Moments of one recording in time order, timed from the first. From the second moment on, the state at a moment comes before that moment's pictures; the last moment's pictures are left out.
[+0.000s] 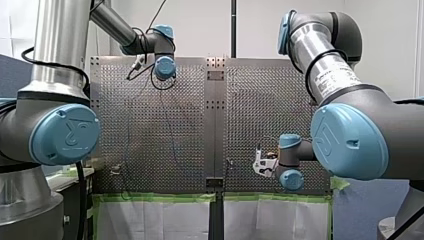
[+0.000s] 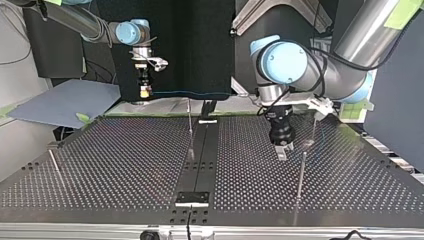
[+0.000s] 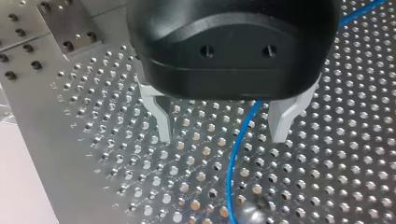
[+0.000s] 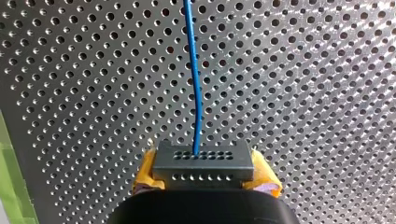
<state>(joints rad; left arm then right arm) -0.33 -1.68 -1.71 -2.76 -2.12 -0.92 1.92 -0.75 1.98 -1.29 1.53 1.65</state>
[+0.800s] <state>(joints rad) -0.28 -1.68 -1.65 -2.81 -2.05 -0.94 1.92 -0.75 1.98 -1.29 1.53 1.65</state>
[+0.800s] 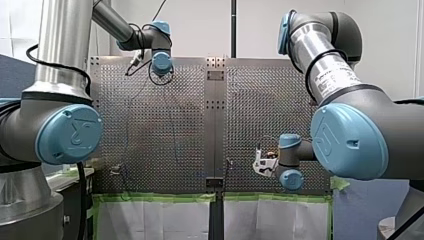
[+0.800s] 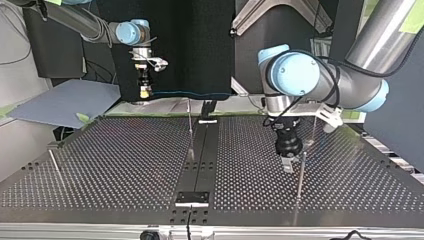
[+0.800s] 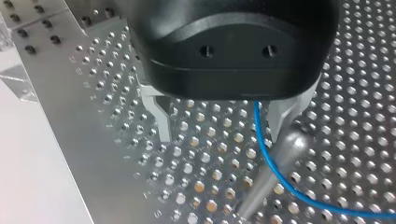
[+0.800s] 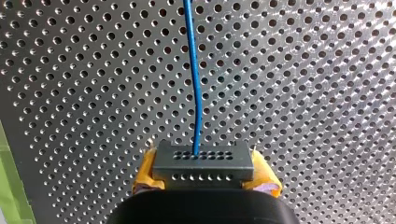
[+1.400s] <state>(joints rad) -0.31 -1.71 -1.59 -2.86 -2.05 -0.96 1.92 -0.75 1.98 -1.30 1.53 1.65</state>
